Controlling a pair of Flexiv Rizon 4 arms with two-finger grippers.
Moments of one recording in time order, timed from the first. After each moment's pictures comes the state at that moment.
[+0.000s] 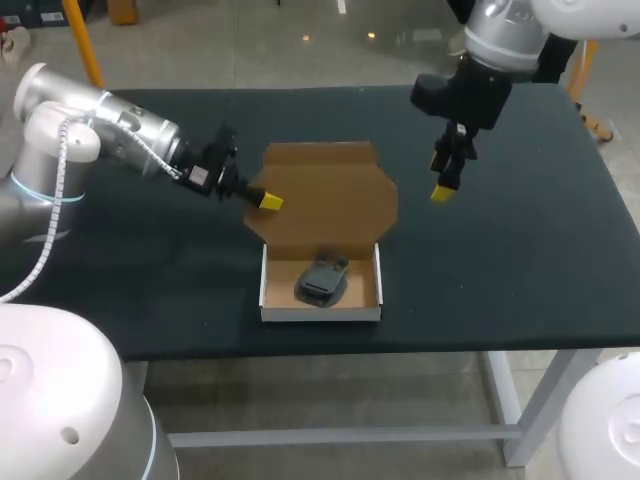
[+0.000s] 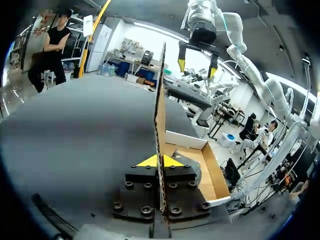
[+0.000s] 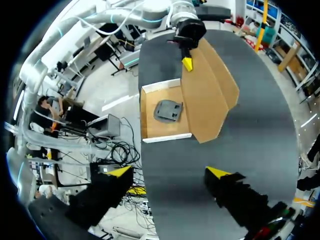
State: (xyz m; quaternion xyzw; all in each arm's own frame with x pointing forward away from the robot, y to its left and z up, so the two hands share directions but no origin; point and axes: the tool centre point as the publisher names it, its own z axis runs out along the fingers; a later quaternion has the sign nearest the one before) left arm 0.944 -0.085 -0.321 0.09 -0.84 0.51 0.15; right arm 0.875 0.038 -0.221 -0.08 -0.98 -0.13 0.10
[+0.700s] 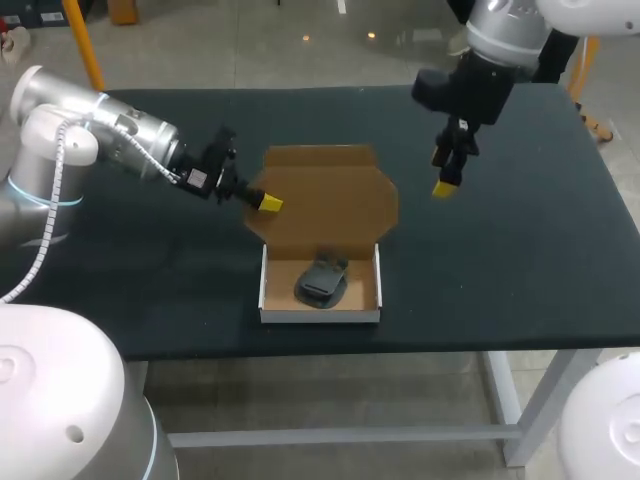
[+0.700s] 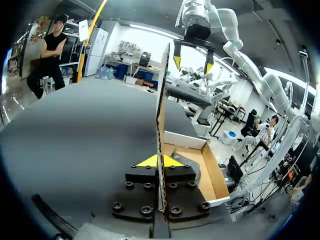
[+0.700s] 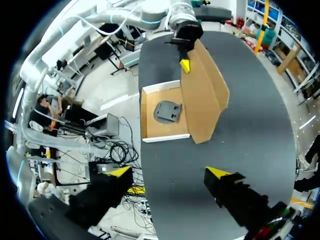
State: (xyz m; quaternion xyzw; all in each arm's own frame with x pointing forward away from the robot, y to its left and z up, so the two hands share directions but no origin) left arm 0.938 -0.085 -0.318 0.08 -0.84 0.52 0.13; right arm 0.876 0.038 -0.211 -0.07 -0.98 -0.13 0.09
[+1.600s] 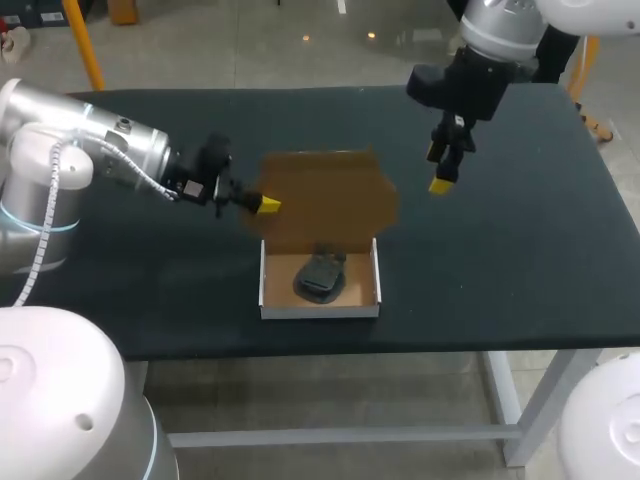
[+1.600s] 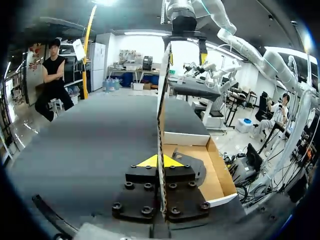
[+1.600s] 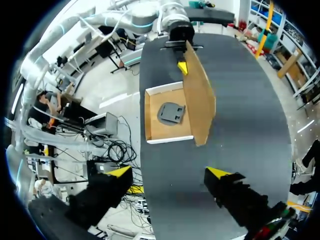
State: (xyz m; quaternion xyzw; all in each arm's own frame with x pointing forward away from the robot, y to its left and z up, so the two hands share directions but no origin) left arm 0.929 -0.084 -0.307 0.03 -0.85 0.52 0.02; right arm 0.876 0.045 -0.203 -0.06 -0.99 -0.13 0.08
